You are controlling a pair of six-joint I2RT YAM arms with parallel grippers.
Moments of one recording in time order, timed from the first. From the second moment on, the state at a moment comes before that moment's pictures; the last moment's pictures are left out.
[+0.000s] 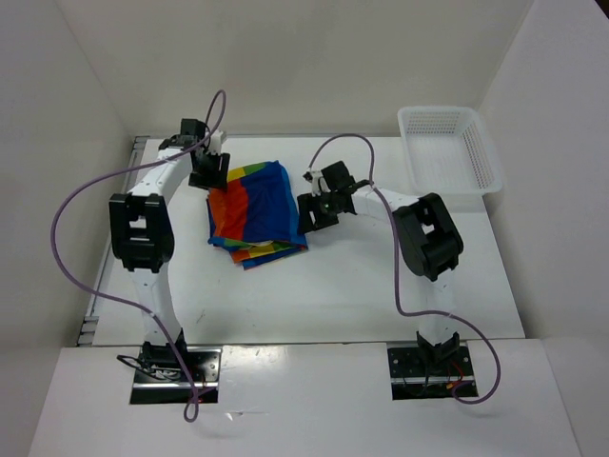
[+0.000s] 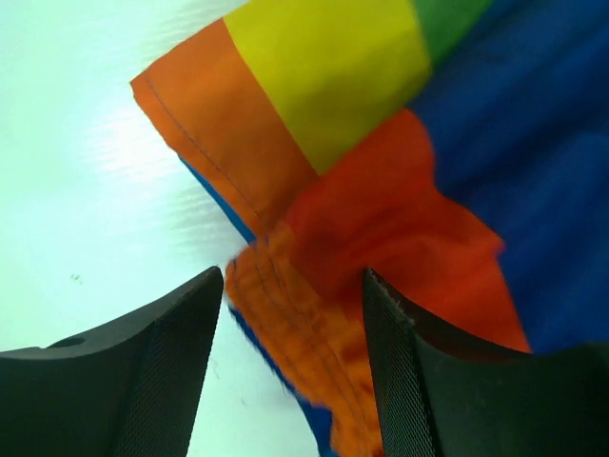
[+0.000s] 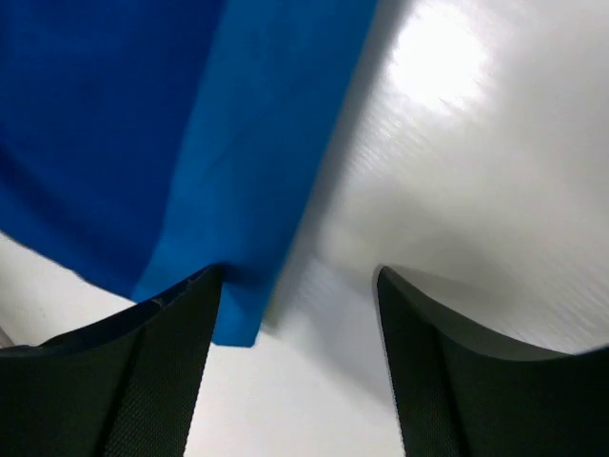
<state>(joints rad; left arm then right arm) -0.03 2.05 1.76 -0.74 0.13 0.07 0.48 2.04 1.41 -0.32 -0.44 0.16</state>
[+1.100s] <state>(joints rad) -0.06 2.35 2.03 -0.75 0.21 0.07 0.49 1.89 1.19 -0.38 -0.48 -0.02</state>
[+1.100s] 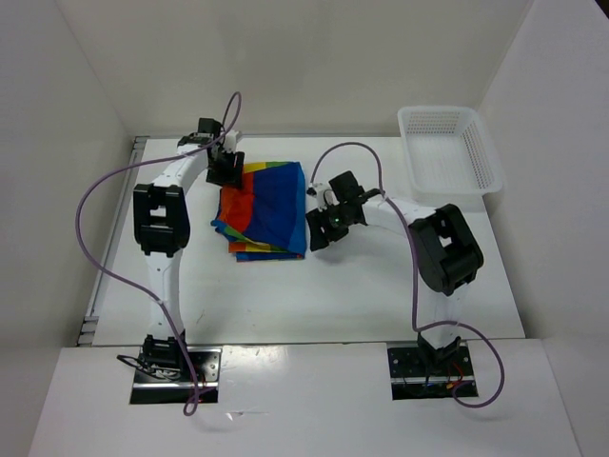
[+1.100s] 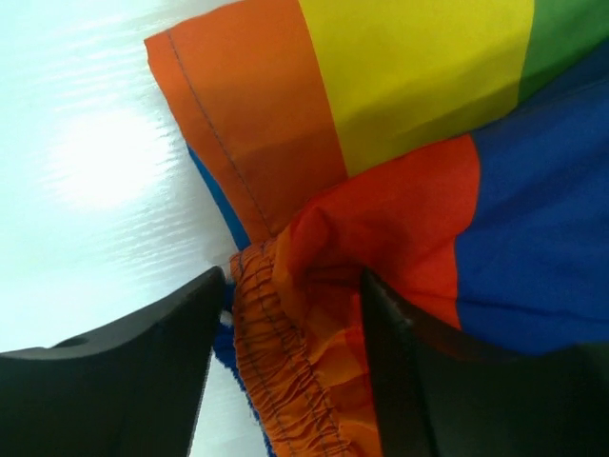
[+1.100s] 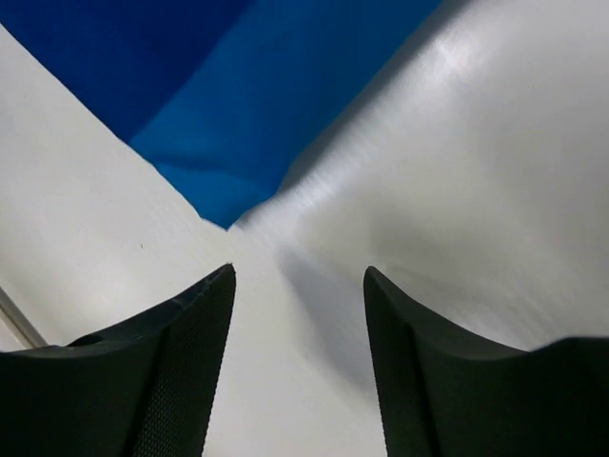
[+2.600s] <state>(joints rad) 0.37 1.47 1.22 -0.61 0.24 0.07 -0.11 1.27 1.14 -0.45 -0.15 -0.19</state>
